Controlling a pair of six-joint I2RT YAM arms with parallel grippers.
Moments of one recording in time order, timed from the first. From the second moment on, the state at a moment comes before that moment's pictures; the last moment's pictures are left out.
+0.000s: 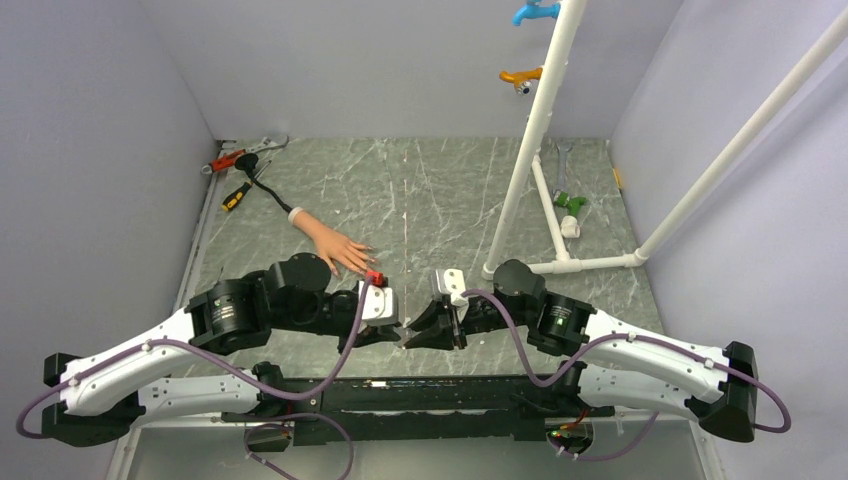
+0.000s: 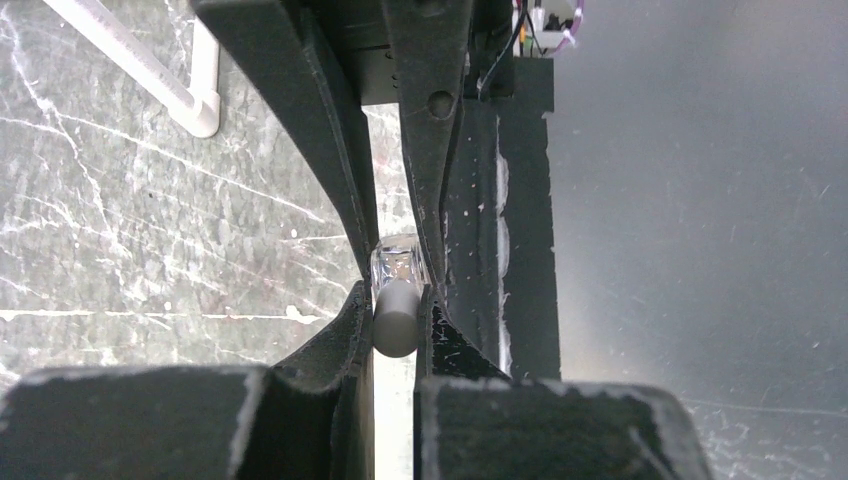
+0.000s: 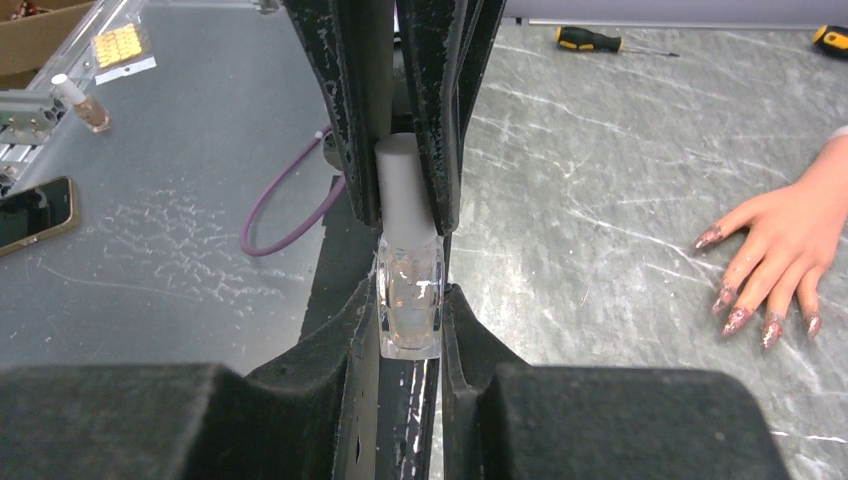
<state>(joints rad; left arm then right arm) -1.19 0.86 1.12 -0.72 0.31 0.17 1.11 0.90 0.72 0.00 -0.56 -0.05</state>
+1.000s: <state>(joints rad) -1.19 0.97 1.25 -0.82 0.13 -0.18 1.10 0.86 0.69 0.04 -0.50 -0.04</state>
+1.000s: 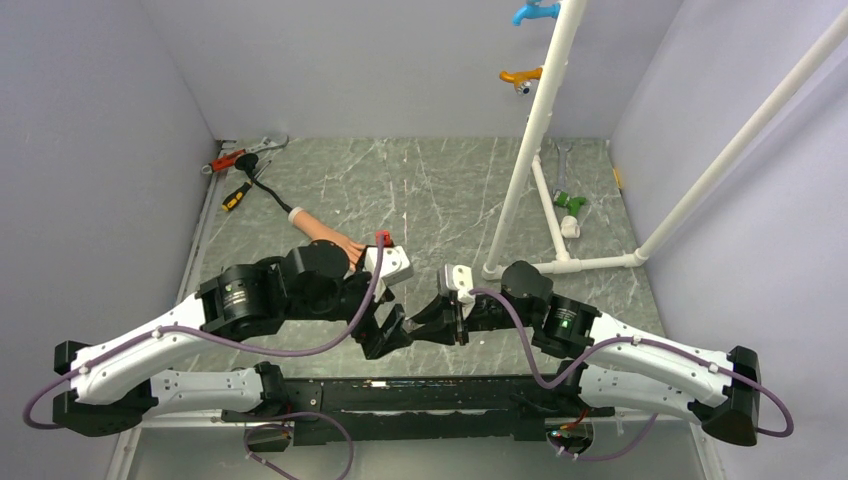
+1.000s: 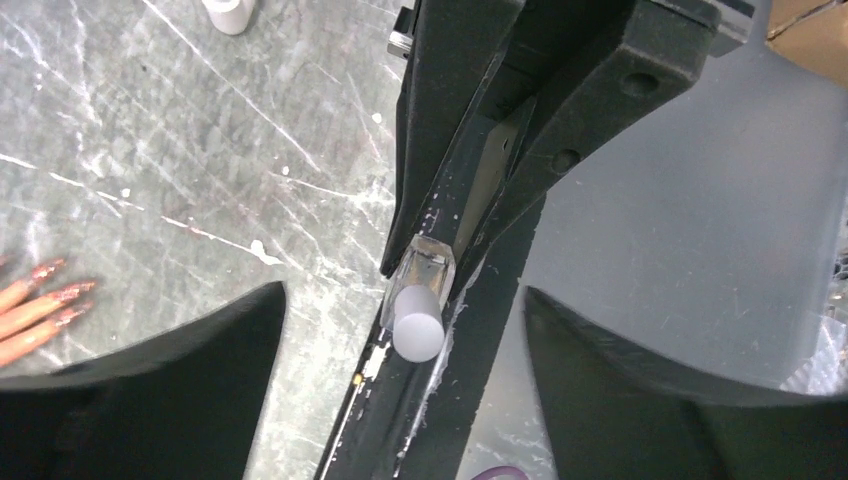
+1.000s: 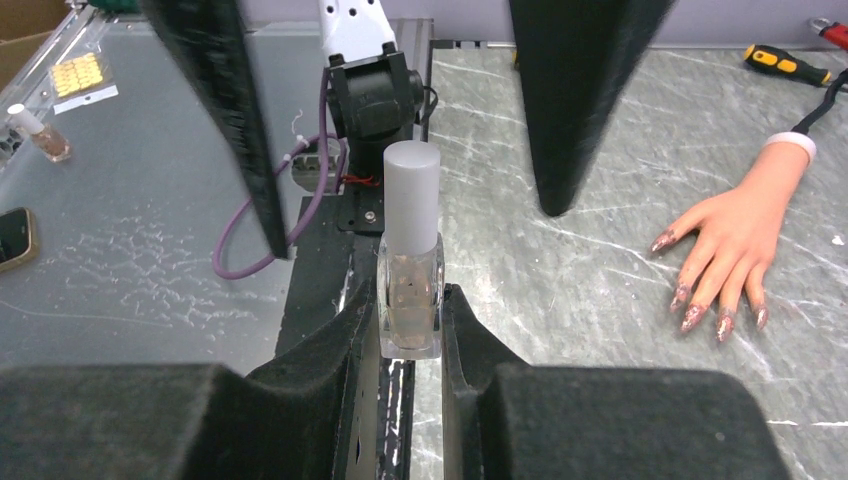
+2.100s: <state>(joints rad) -1.20 0.93 1.30 -0.96 0.20 0.37 1.11 0.93 0.69 0.05 -0.66 -0.04</state>
